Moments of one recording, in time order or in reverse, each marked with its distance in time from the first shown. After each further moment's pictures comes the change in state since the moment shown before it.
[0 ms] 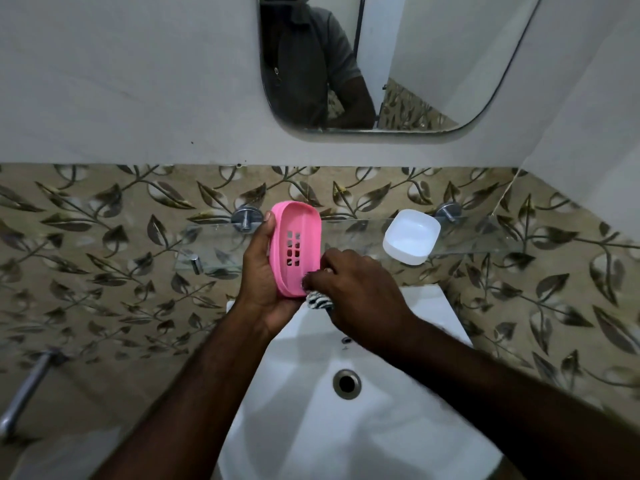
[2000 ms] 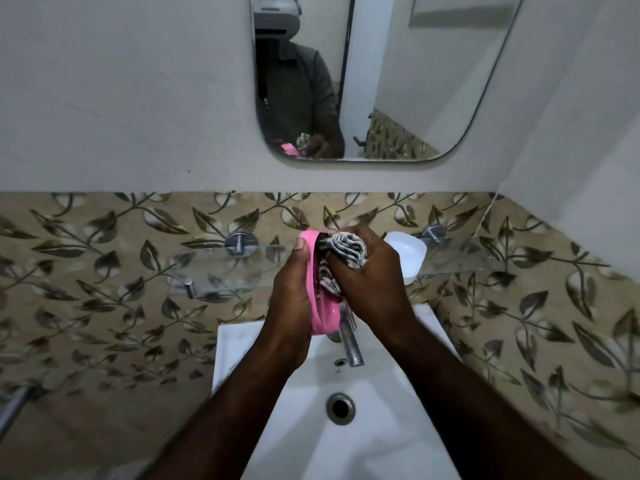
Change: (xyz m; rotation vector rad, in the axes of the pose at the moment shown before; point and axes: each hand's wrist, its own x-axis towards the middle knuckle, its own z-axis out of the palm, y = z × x) left_hand -0.022 -0.014 0.046 0.213 -0.048 0.138; right_hand 0.023 0.004 -0.030 0.802 0.403 0.564
